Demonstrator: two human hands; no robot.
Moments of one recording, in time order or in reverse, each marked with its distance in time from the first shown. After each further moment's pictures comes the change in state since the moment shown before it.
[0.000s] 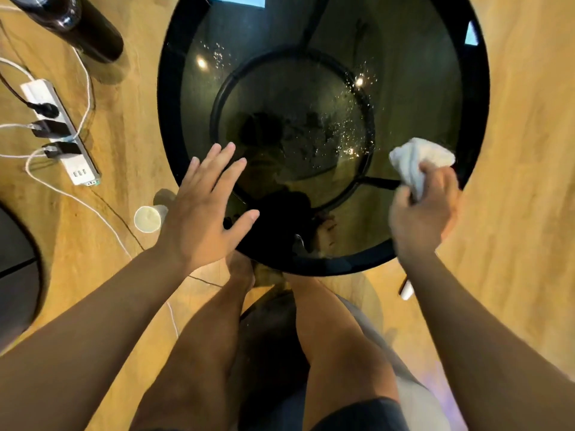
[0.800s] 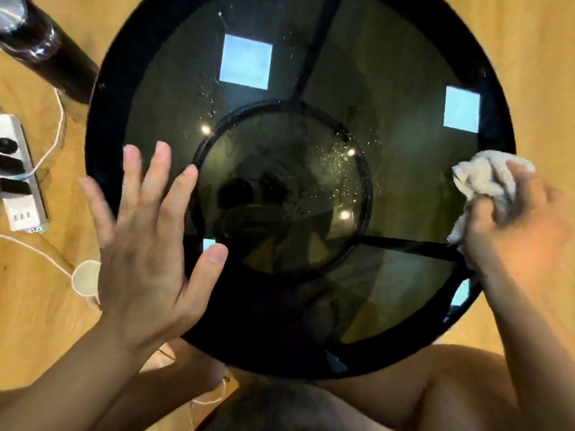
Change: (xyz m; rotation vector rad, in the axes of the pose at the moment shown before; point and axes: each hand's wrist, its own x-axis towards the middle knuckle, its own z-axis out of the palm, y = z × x) left_hand 0.021 -0.002 0.059 0.128 0.562 0.058; right_hand 0.115 0.083 0.037 0.122 0.039 -0.072
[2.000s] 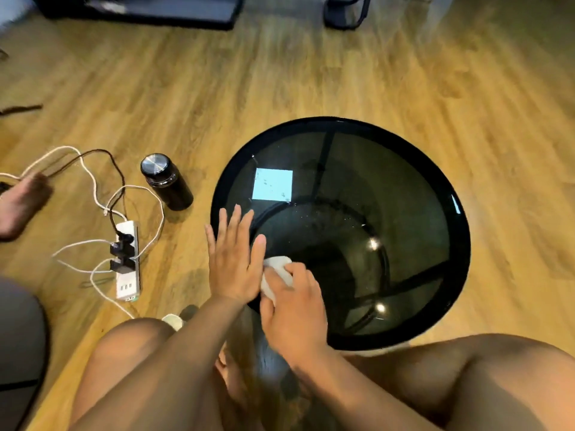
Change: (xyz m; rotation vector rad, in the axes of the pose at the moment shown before) left_hand -0.008 -0.001 -0.005 -0.020 0.019 -0.231; right_hand -0.256 -0.184 0.031 0.047 -0.136 -0.728
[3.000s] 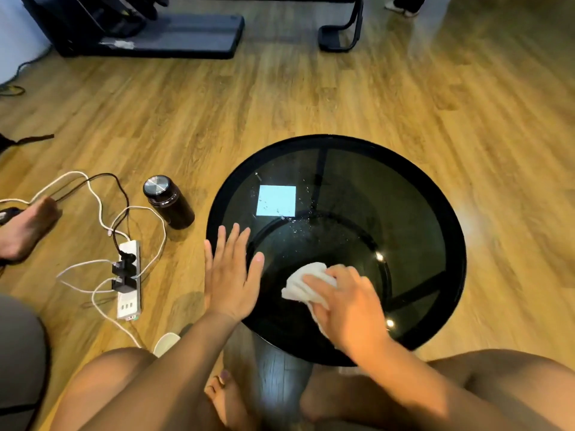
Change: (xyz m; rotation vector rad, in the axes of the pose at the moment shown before) left_hand 0.003 0.001 -0.004 0.028 -0.016 0.017; right_hand 0.009 0.087 -0.032 -0.042 0.009 -0.092
